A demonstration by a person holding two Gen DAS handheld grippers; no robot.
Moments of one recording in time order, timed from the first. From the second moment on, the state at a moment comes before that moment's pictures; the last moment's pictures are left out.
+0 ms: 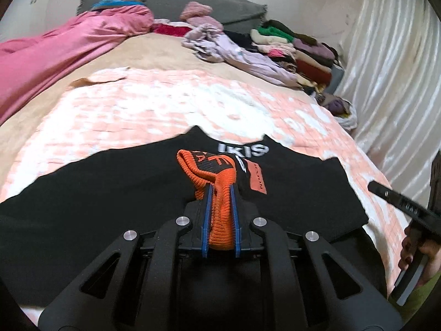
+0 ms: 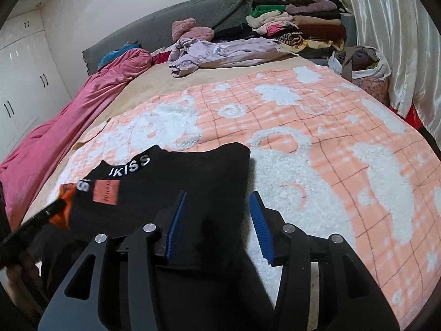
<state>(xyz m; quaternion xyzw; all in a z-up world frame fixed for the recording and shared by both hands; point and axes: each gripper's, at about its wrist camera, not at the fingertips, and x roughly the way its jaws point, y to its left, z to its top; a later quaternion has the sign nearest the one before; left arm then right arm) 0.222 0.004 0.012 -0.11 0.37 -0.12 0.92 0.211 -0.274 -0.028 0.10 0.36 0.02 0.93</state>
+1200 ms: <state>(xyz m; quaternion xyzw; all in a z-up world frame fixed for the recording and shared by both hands) 0.217 0.037 -0.019 -0.06 0.43 -0.04 0.90 0.214 -0.205 -0.068 0.01 0.43 0.06 0.90</state>
